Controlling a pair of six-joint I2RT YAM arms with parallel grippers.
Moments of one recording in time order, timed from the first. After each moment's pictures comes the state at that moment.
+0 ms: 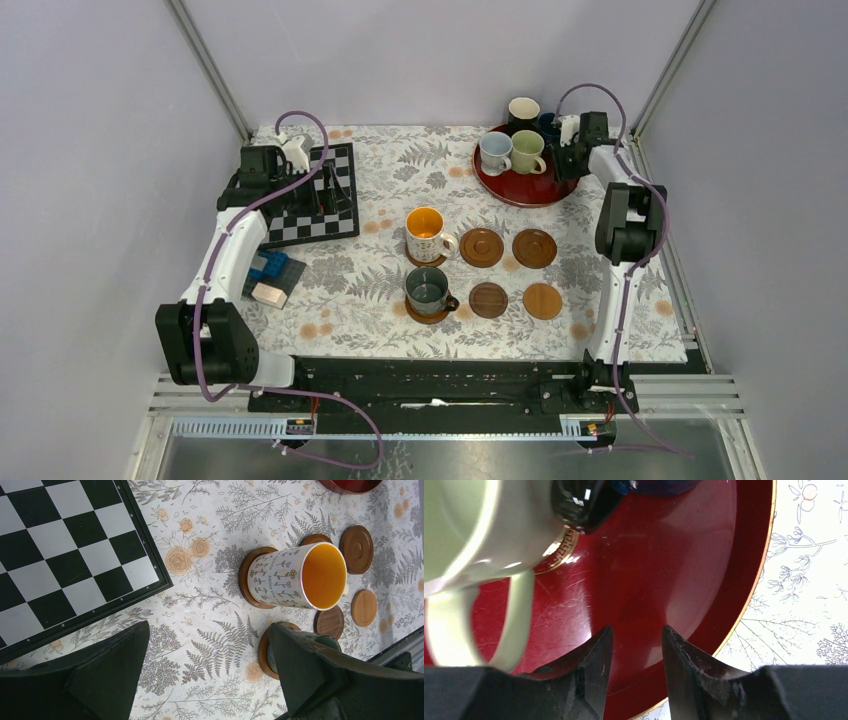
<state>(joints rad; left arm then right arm) 0.03 1.39 1.20 -0.58 0.52 -0.11 -0.07 2.35 1.93 -0.51 -0.17 -0.33</state>
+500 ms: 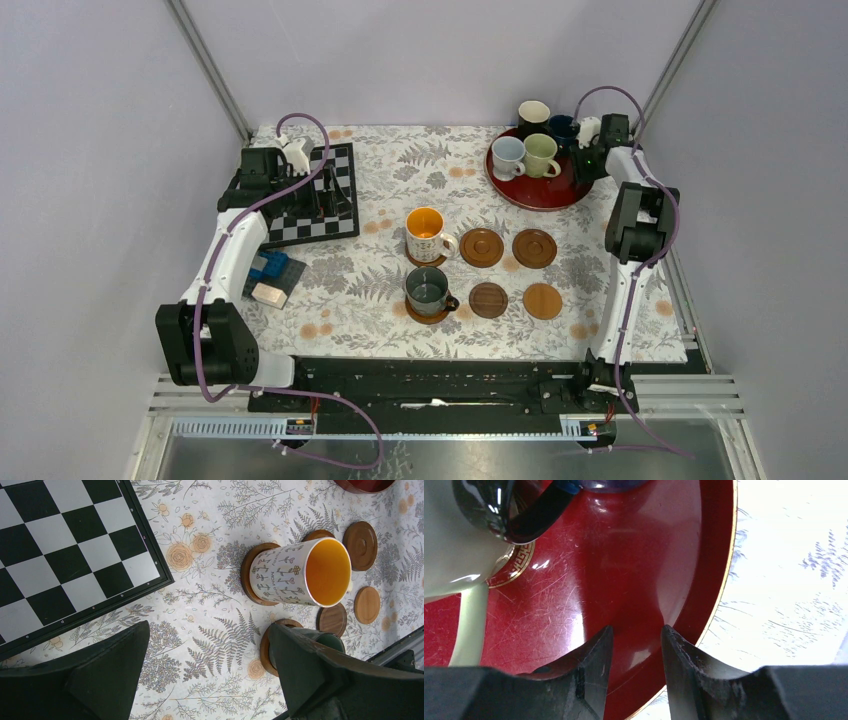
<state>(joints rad) 0.03 1.38 1.18 -0.58 0.52 -0.10 -0.16 2.40 1.97 -0.53 -0.16 -0.40</state>
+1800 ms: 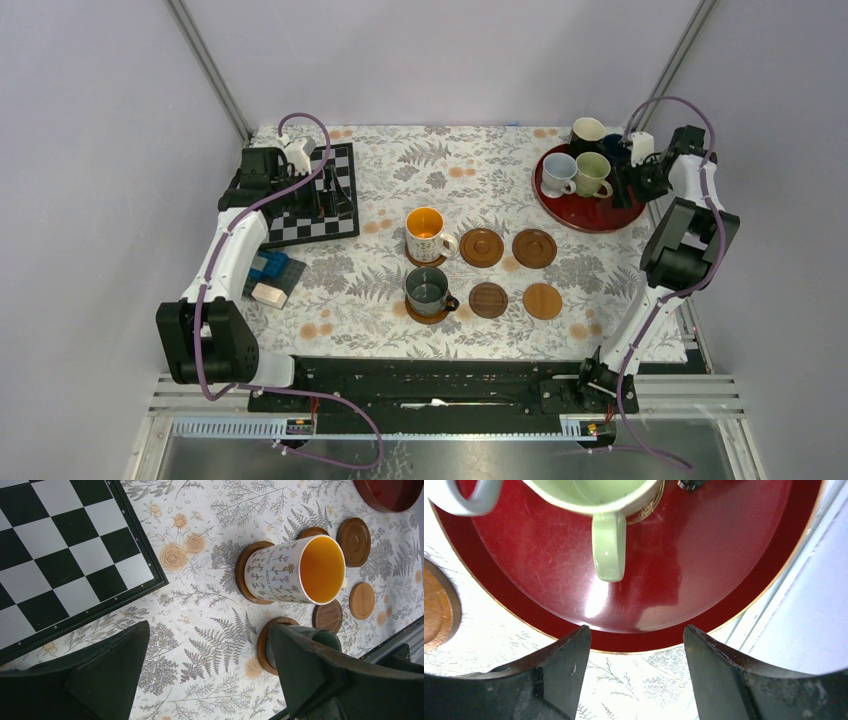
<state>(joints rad) 0.03 1.39 1.18 -0.58 0.55 -0.09 -0.42 2.09 1.72 -0.81 -0.40 -0.74</state>
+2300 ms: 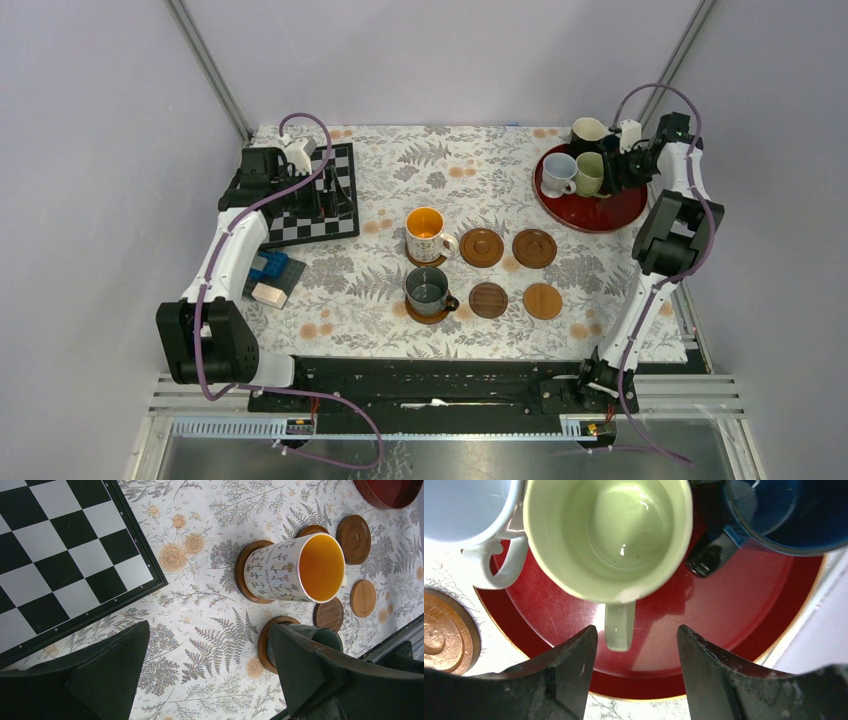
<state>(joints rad) 0.03 1.39 1.18 -0.57 0.56 -0.08 -0.37 2.23 1.97 -0.89 -0.46 -0.69</state>
